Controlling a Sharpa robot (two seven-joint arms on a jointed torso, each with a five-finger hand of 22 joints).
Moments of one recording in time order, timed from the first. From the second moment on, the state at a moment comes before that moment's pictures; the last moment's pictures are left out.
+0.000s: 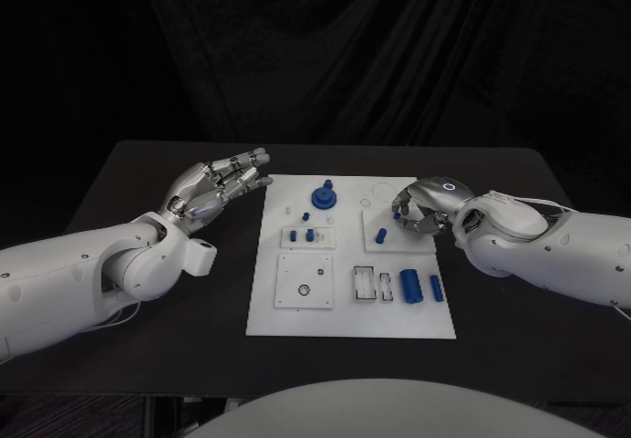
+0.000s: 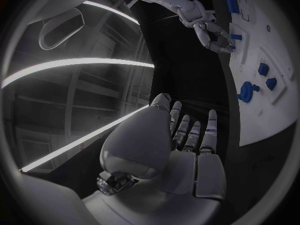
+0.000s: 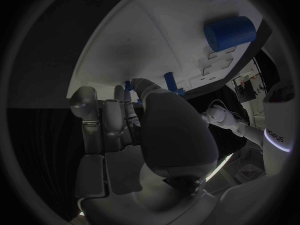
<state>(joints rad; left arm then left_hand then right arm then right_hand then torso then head) 1.20 -0.94 -0.21 1.53 -0.15 -0.05 0.68 1.59 0.15 -0.09 0.28 0.52 0.64 0.10 0.07 0.13 0.18 0.10 0.29 0.05 0.14 0.14 0.03 0.05 0.16 0.26 0.27 0.07 0.59 1.21 -0.90 -0.25 1.47 -1.64 -0.43 -0.16 1.47 -0.13 0.31 0.21 0.46 0.94 0.13 0.13 0.46 0.84 0.08 0.57 0.58 1.39 0.01 1.25 1.27 0.11 1.31 0.11 0.99 1.31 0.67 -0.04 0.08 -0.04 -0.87</state>
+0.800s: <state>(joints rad) 1.18 -0.92 -0.21 1.52 -0.15 -0.03 0.68 1.63 0.16 -0.09 0.28 0.53 0.65 0.10 0.07 0.13 0.19 0.11 0.31 0.05 0.19 0.18 0.04 0.07 0.16 0.29 0.29 0.08 0.59 1.20 -0.86 -0.25 1.43 -1.64 -0.45 -0.14 1.49 -0.11 0.31 0.18 0.45 0.98 0.13 0.17 0.51 0.93 0.07 0.50 0.49 1.41 0.00 1.26 1.26 0.11 1.33 0.10 1.02 1.31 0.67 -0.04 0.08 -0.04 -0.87</state>
